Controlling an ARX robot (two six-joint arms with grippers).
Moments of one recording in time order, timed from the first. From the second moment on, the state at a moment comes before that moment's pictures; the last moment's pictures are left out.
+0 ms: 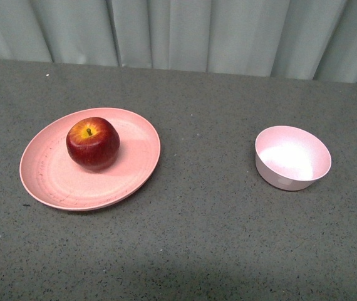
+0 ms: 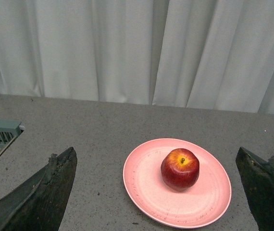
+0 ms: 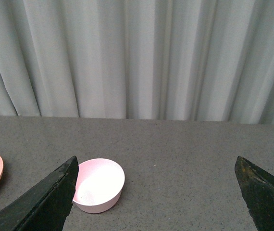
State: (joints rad) left arm 0.00 0.00 0.02 0.00 0.00 -0.01; right arm 0.00 0.00 0.01 0.00 0.00 -0.01
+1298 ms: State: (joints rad) left arm 0.00 0.00 0.02 0.00 0.00 0.00; right arm 0.00 0.00 0.01 0.00 0.00 -0.01
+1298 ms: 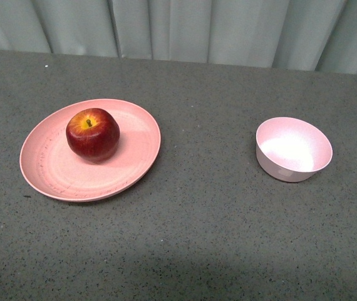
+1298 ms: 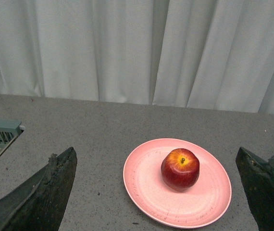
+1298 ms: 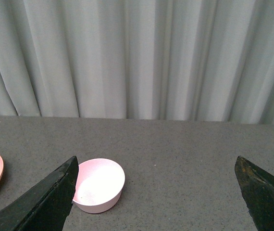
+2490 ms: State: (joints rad) left arm 0.00 0.00 0.02 0.00 0.00 0.00; right arm 0.02 0.36 0.11 -0.09 -0.12 -0.14
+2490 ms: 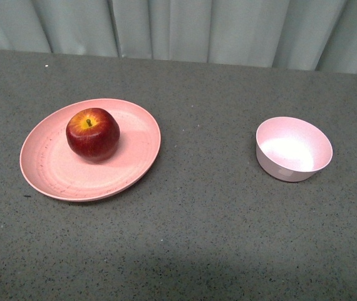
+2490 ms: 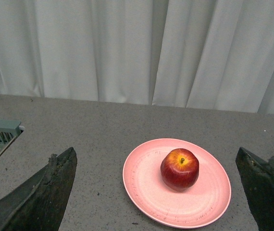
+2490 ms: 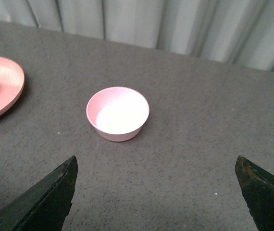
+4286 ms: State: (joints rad) left arm 0.00 0.00 0.02 0.00 0.00 0.00; right arm 0.27 2.14 1.11 -0.09 -0.12 -0.47
